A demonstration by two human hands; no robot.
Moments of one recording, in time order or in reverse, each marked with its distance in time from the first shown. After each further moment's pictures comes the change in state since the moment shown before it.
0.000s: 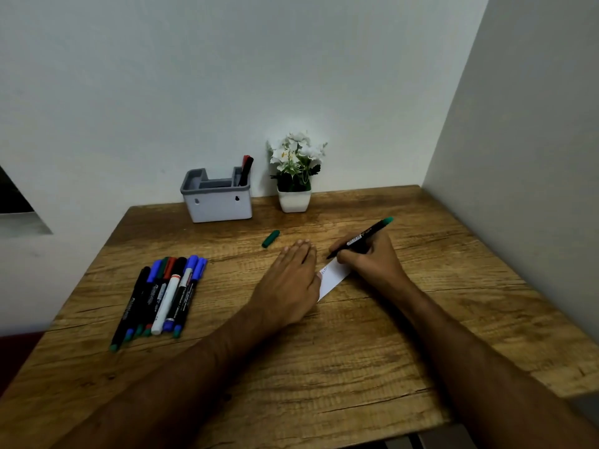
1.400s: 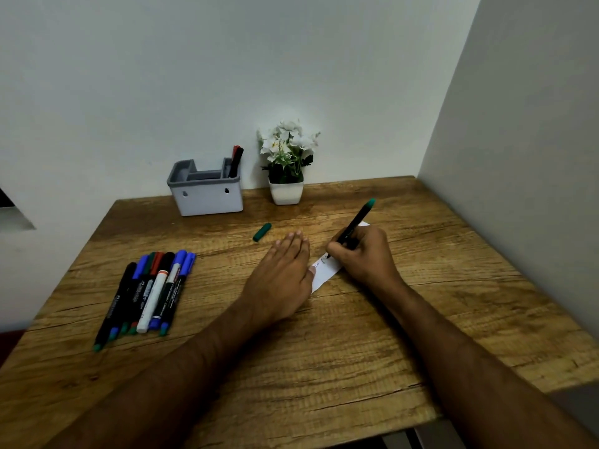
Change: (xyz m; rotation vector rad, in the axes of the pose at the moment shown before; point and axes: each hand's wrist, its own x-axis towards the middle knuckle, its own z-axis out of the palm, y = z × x) left_hand 0.006 -0.004 0.008 0.065 -0.046 -0.001; right_hand 0.001 0.008 0.009 -0.161 0.118 0.038
